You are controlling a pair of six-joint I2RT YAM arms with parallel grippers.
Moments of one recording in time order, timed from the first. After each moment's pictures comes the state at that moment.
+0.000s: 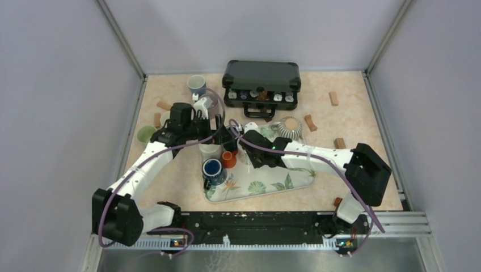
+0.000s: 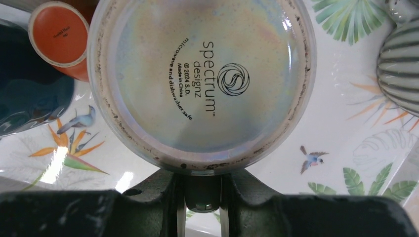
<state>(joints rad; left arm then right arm) -0.30 1.21 0.90 -0.34 0.56 -0.36 1.03 1.64 1.13 -0.49 0.33 0.38</state>
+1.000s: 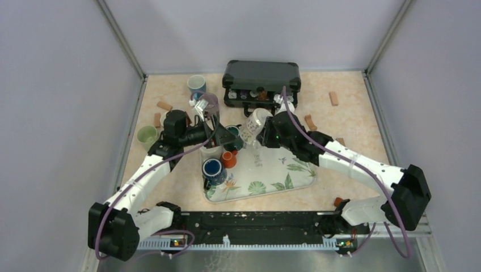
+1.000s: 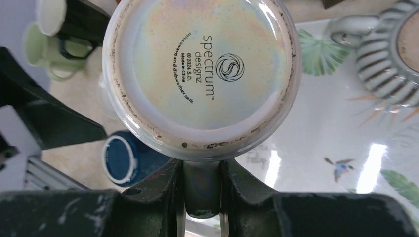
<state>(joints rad) -0.30 1.07 0.74 -0.05 0.80 -0.75 0.86 1.30 1.03 -0.35 0.24 0.70</state>
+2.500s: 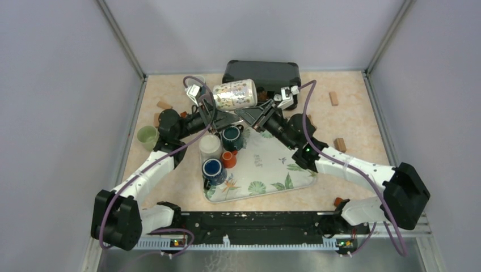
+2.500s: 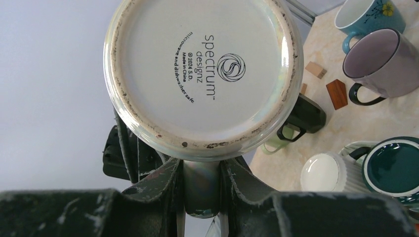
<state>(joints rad) -0.30 1.16 0.70 0.67 0.86 -1.29 0.86 1.30 0.87 0.60 0.04 1.05</state>
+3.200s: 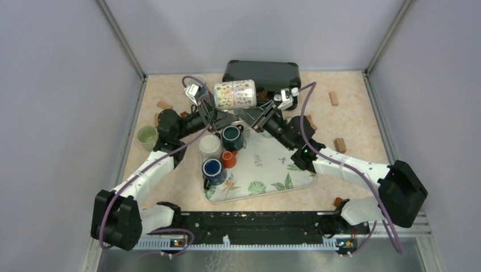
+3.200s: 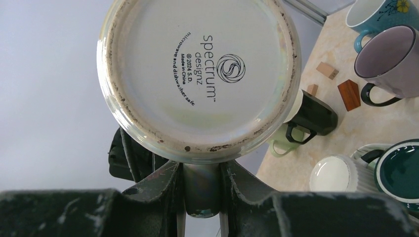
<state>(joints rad) -0.30 1.16 0.70 0.69 0.85 -1.30 0.86 1.33 0.84 0.70 0.03 1.10</state>
